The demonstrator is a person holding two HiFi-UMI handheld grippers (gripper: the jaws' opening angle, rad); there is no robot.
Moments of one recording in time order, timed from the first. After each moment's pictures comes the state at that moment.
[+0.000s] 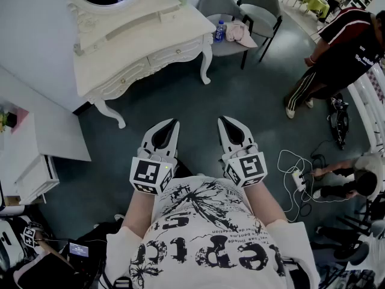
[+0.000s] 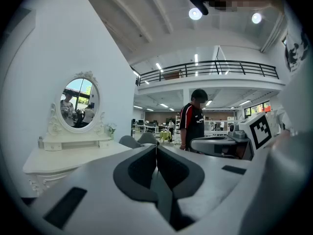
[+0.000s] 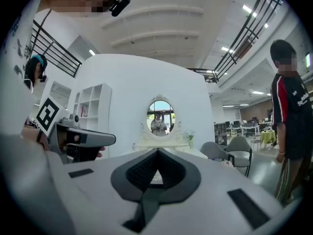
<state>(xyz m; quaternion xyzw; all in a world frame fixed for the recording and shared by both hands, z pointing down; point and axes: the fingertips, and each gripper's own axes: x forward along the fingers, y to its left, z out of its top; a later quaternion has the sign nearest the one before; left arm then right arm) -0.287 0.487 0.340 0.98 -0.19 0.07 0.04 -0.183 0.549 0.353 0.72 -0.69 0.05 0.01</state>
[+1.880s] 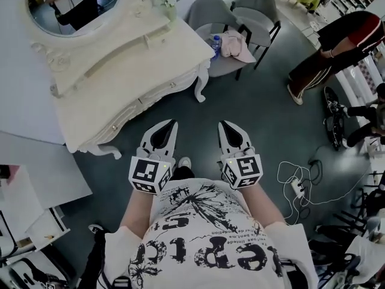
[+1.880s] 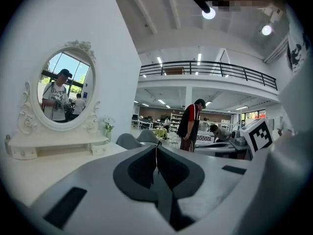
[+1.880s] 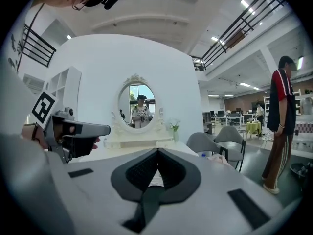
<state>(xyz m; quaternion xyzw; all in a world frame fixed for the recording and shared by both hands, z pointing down) -0.146 0.208 0.366 0.98 -0.14 0.08 0.08 -0.041 0.293 0.398 0.77 -0.62 0.13 0.04</state>
